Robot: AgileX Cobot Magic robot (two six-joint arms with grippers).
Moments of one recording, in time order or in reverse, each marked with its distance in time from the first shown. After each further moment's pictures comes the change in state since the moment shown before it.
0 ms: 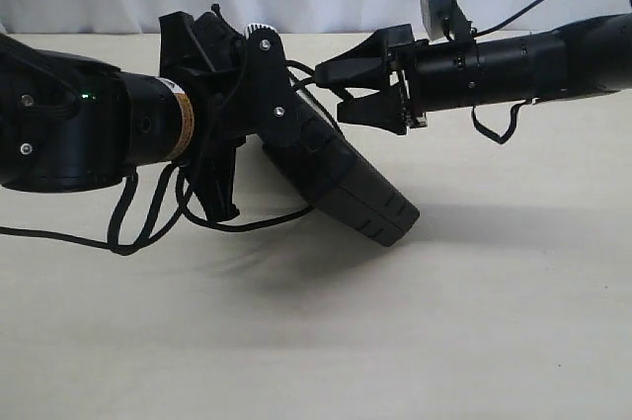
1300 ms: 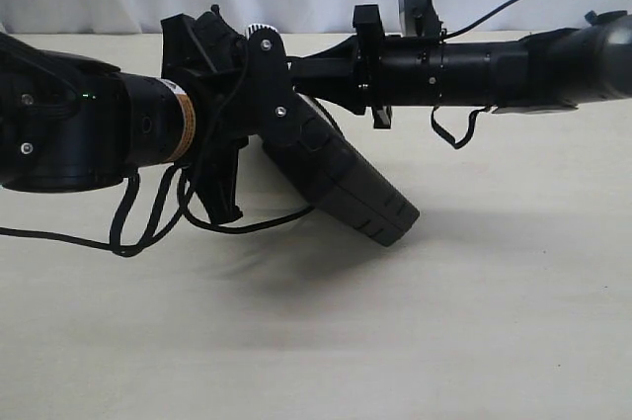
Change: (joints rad) left arm 0.000 0.000 0.002 -0.021 -0.006 0.000; right arm 0.089 0.013 0.025 0.223 -0.062 0.018
